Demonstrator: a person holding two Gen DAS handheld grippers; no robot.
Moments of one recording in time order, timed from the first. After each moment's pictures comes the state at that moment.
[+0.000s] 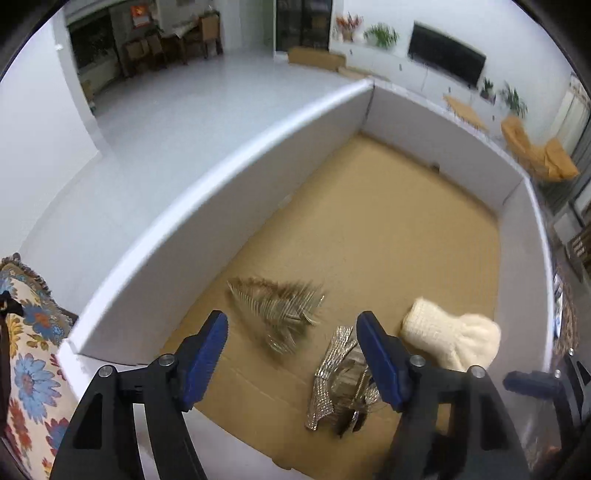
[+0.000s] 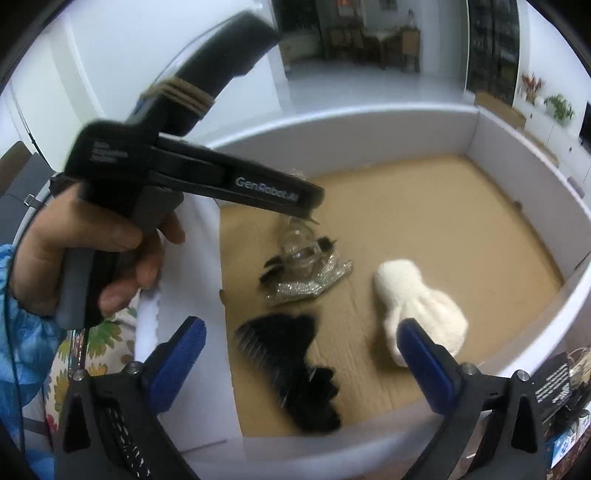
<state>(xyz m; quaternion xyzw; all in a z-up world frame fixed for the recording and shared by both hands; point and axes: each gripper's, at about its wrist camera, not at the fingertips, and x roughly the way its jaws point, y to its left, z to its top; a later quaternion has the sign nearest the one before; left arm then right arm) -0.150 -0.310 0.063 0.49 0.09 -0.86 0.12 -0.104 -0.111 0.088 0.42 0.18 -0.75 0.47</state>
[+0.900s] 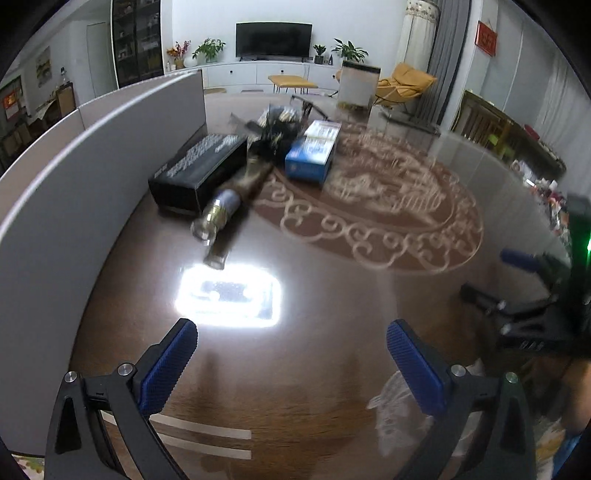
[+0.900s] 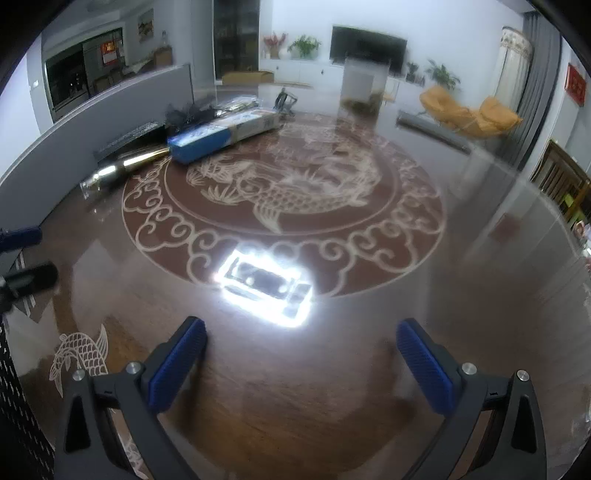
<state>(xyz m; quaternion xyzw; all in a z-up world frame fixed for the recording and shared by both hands) -0.046 0.033 -0.011 0.45 -0.03 -0.88 -0.13 -0.042 0.318 0.015 0.44 0.06 -0.89 0.06</state>
